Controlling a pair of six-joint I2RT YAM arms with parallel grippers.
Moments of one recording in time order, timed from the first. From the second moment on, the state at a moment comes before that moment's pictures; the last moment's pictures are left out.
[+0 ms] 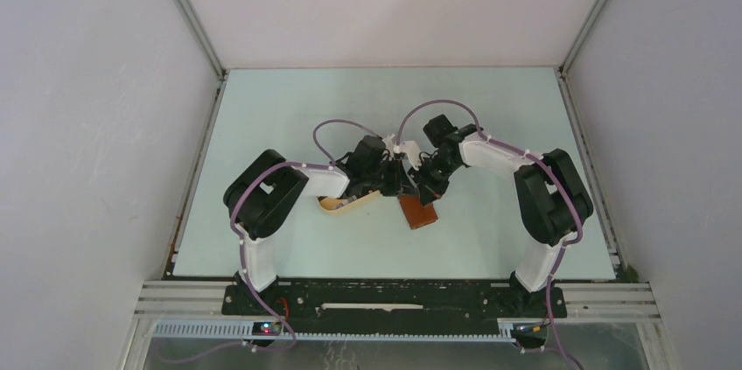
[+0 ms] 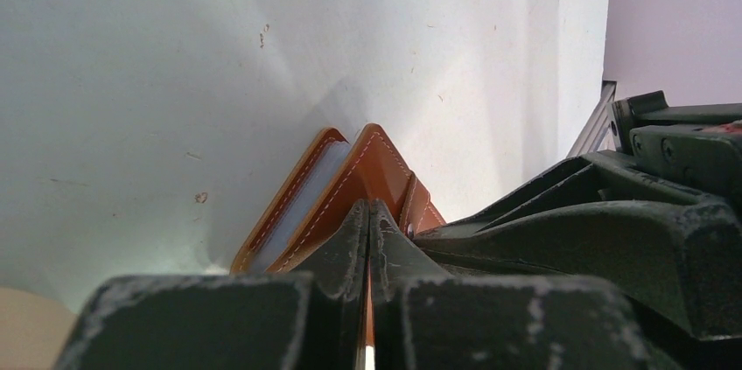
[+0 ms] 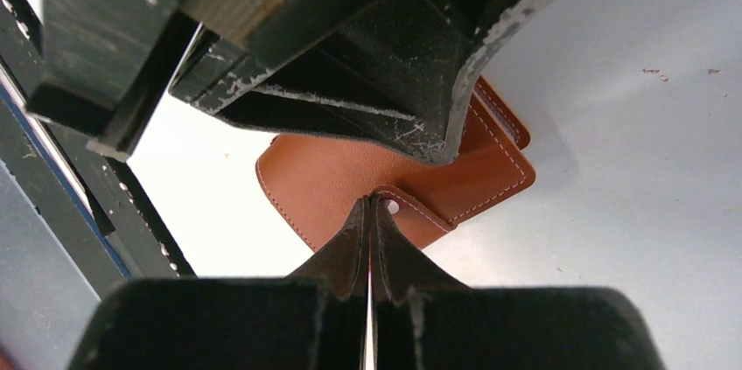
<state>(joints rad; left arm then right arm) -0.71 1.91 0.96 0.29 0.45 -0.79 0.51 1.80 1.19 -0.75 -0.54 -0.50</state>
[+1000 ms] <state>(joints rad) -0.71 1.91 0.96 0.28 0.45 -0.82 0.55 1.79 1.18 -0.72 -0.46 -0.41</state>
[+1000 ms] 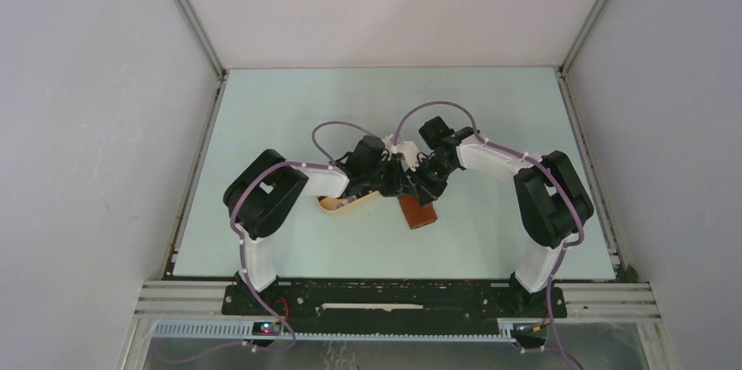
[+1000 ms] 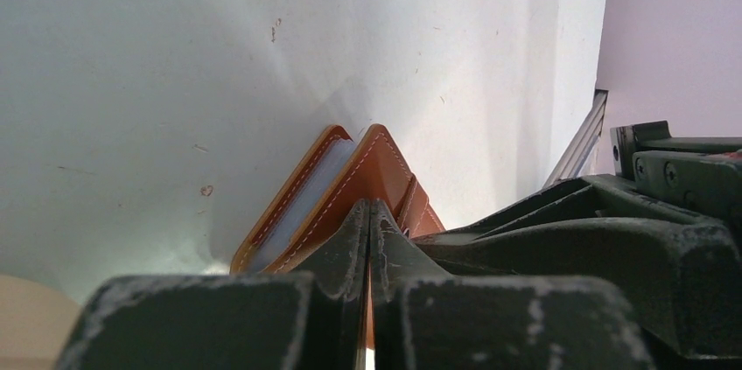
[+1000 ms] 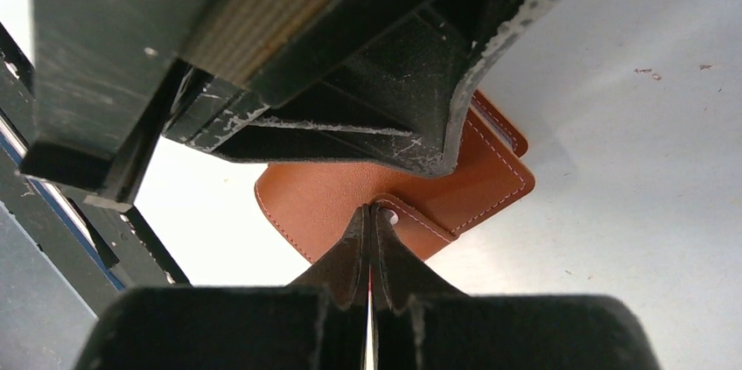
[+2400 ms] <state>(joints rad) -0.72 1.09 0.96 -0.10 0.05 -0.49 -0.10 1.16 1.23 -0.83 -0.64 -0.40</state>
